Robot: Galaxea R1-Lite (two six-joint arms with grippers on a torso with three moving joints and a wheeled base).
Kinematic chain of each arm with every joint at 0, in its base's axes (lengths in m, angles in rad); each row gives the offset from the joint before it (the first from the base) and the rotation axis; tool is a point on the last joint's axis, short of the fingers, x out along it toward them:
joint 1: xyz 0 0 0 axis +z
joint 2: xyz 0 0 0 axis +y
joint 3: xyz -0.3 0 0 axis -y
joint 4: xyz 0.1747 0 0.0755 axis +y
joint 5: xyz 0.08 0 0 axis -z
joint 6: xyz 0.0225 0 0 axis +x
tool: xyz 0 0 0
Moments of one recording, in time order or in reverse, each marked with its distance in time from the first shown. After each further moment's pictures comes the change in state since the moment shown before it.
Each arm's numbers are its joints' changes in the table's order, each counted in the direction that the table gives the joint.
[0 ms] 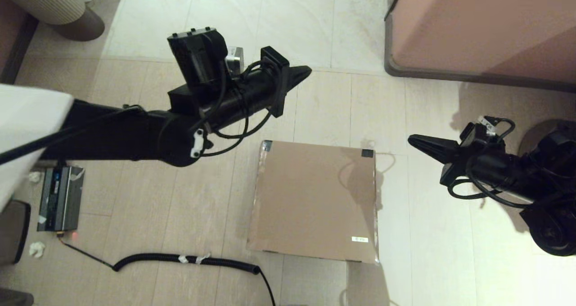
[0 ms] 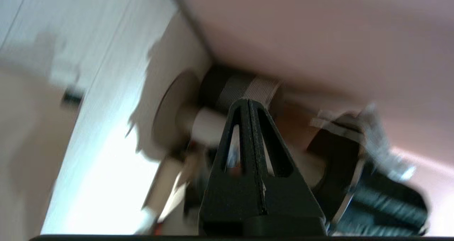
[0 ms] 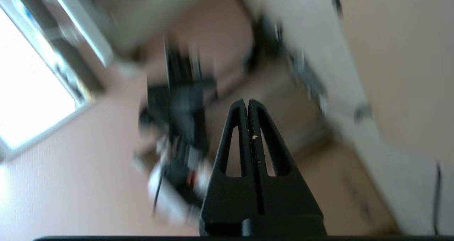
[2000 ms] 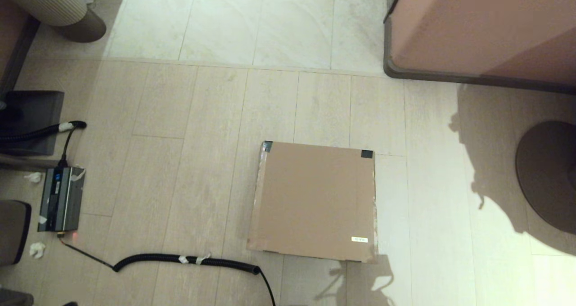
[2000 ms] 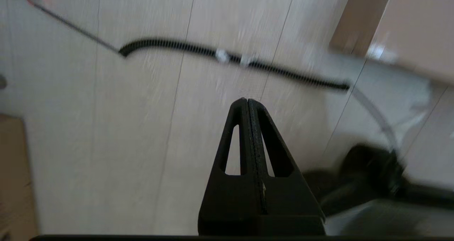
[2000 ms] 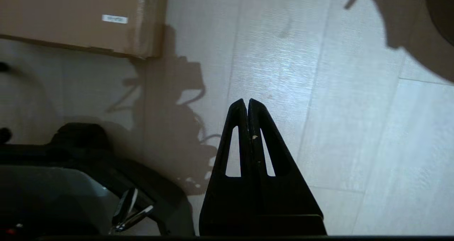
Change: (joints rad) left arm 0.605 -1.258 -1.500 0.362 -0.463 1.059; right arm 0.092 -1.566 -0.604 1.560 1.026 -1.605
